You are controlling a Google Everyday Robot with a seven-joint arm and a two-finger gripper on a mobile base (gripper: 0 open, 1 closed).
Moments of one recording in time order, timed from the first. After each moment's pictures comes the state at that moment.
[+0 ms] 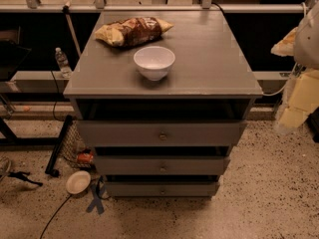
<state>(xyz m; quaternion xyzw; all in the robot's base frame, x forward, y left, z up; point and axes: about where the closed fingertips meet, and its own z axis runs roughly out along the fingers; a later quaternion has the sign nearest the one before) 0.438 -0.217 0.976 -0.60 0.78 -0.03 0.16</state>
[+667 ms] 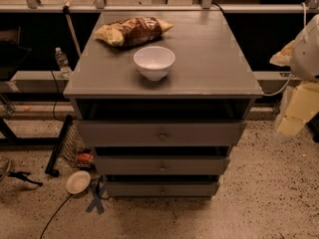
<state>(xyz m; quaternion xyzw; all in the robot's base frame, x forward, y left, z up) 0.441 -0.223 0.954 -0.60 0.78 -0.03 0.15</state>
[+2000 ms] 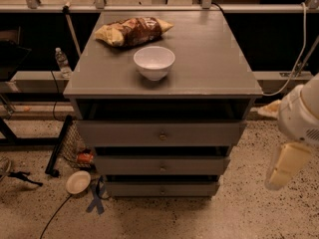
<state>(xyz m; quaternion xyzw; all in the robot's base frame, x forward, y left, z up) 0.409 -0.230 0.848 -0.62 0.77 0.02 0.13</state>
